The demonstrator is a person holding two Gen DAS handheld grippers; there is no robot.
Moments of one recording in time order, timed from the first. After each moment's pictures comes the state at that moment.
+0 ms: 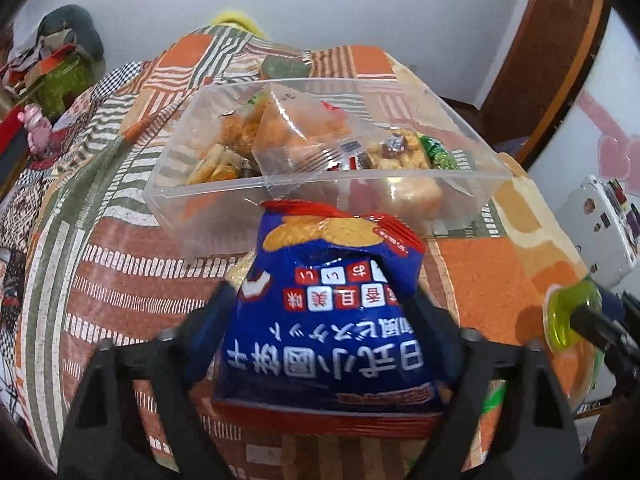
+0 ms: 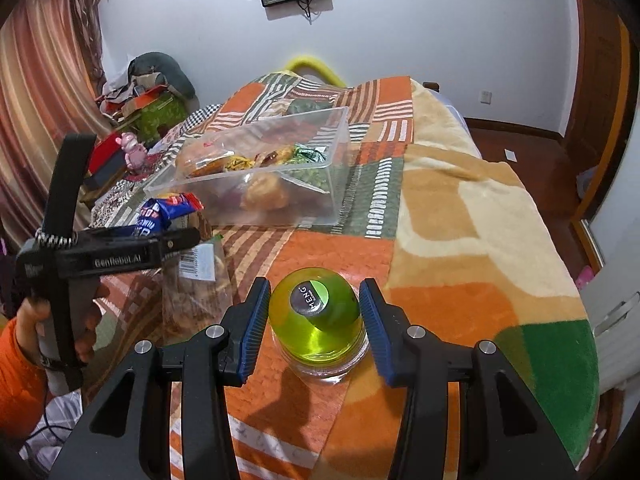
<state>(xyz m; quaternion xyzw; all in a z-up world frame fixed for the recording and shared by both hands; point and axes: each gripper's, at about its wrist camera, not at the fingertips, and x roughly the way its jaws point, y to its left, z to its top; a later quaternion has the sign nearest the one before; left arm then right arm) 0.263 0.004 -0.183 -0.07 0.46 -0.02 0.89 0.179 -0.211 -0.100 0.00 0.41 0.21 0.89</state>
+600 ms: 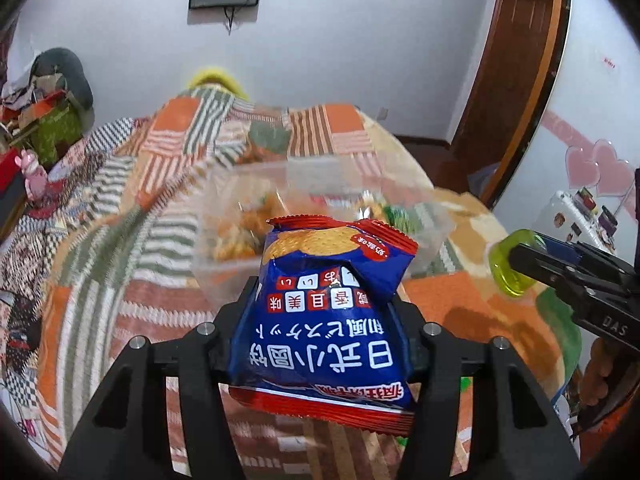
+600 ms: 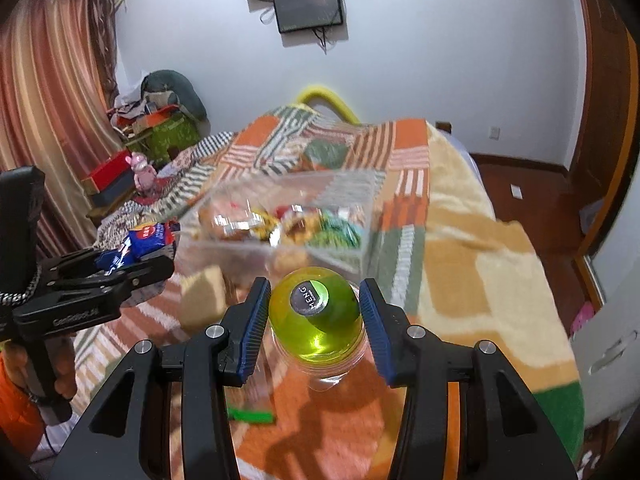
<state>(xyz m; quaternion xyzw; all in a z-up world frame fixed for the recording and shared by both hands) 0.234 0.025 -0.109 -0.05 0.36 -0.06 0.93 0.208 -0.175 -0.054 -0.01 0.35 0.23 0.91</state>
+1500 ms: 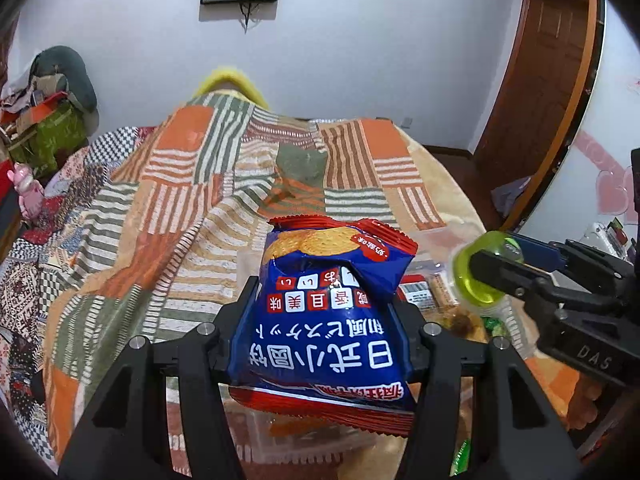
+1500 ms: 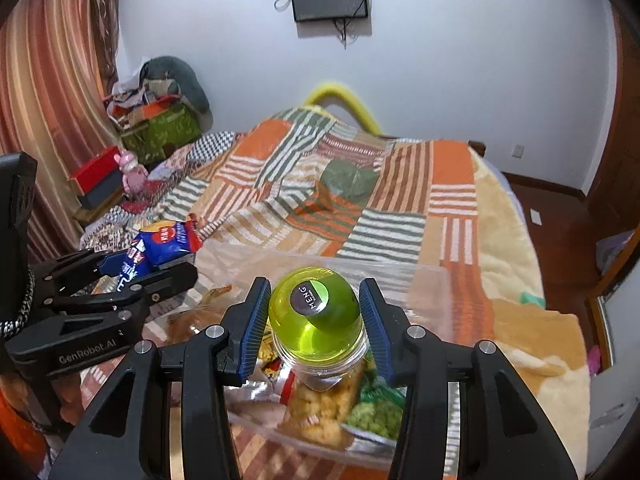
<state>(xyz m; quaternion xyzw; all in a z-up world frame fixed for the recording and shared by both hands) 0.372 0.078 -0.128 -0.06 0.38 -0.03 0.92 0.332 -0.082 -0.074 -0.04 0.37 0.24 0.90</state>
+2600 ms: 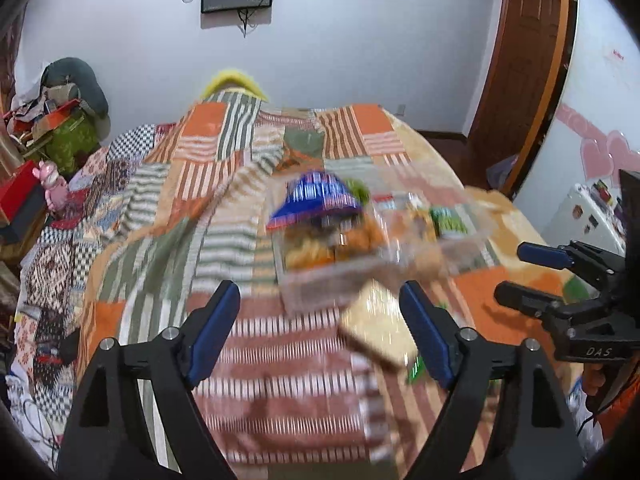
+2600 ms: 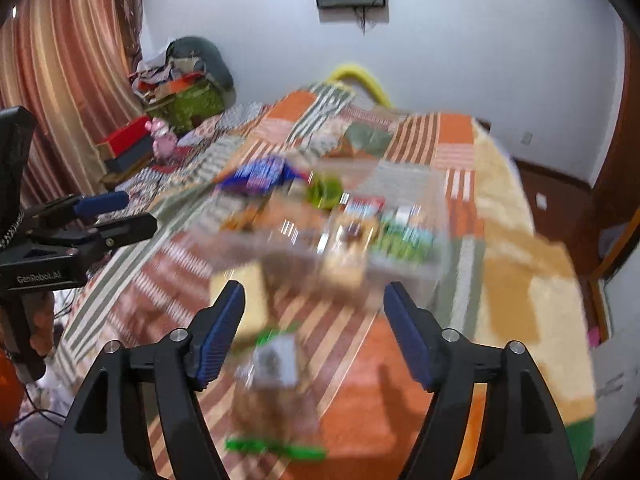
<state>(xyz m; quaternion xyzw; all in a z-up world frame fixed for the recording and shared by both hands) 0.224 0.077 -0.106 -0.03 0.38 -0.04 0.92 0.211 -0.118 -0.085 -0.05 0.41 0.27 0.87</state>
